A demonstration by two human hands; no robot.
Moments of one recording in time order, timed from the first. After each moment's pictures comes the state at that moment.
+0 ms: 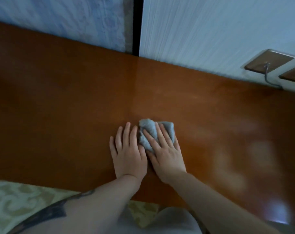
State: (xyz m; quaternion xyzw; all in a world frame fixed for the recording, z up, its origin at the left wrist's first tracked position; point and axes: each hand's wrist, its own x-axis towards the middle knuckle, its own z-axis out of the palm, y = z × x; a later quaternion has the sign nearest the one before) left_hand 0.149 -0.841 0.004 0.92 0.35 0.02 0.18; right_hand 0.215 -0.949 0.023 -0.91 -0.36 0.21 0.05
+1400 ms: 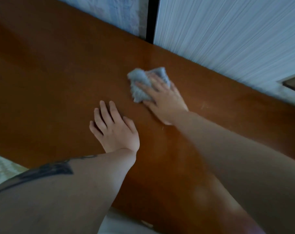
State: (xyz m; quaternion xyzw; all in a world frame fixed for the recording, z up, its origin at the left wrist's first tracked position) left_hand 0.220 -0.831 0.000 0.81 0.57 0.00 0.09; right_hand 0.385 -0.867 0.013 -0.83 -0.53 0.18 0.03
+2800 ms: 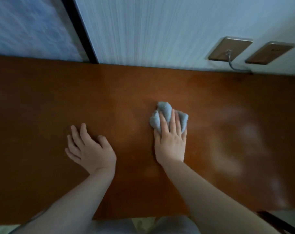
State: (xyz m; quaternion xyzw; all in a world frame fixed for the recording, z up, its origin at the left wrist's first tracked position) left_hand 0.208 -0.830 0.012 0.82 0.51 0.08 0.23; right_hand 0.281 -0.989 0.012 -0.99 -0.08 0.07 0.13
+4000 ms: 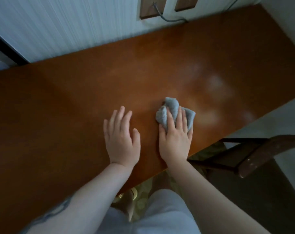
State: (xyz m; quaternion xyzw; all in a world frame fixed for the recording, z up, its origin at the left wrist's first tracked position) left_hand 0.189 -0.917 0.008 0.96 0.03 0.04 0.28; right_hand 0.180 -1.058 0.006 -0.98 0.18 0.02 0.12
